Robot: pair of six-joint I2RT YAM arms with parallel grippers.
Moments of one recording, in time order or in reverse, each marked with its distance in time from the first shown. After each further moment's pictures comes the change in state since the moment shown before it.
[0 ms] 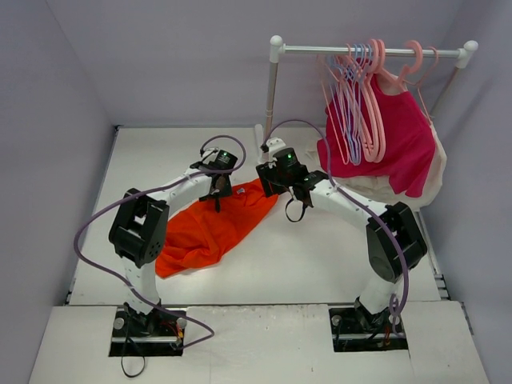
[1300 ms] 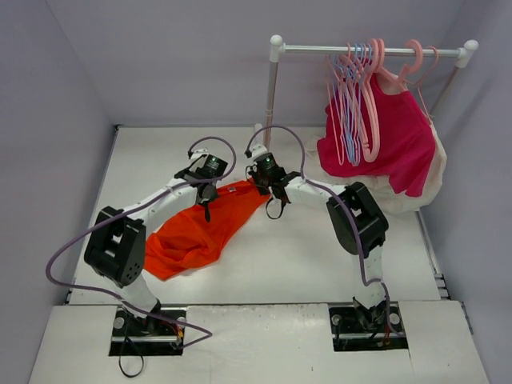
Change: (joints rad) left arm -0.003 -0.206 -0.164 0.015 -0.074 -0.001; right arm 0.029 0.321 0.141 0.132 0.070 -0.041
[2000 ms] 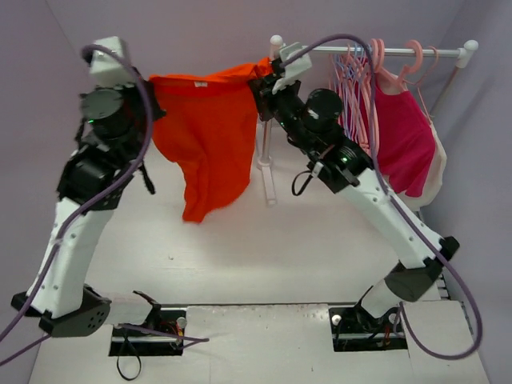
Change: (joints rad) left arm -0.007 -0.363 0.704 0.015 -0.101 0.489; right arm 0.128 -0.443 0.507 -0.035 -0.013 -0.128
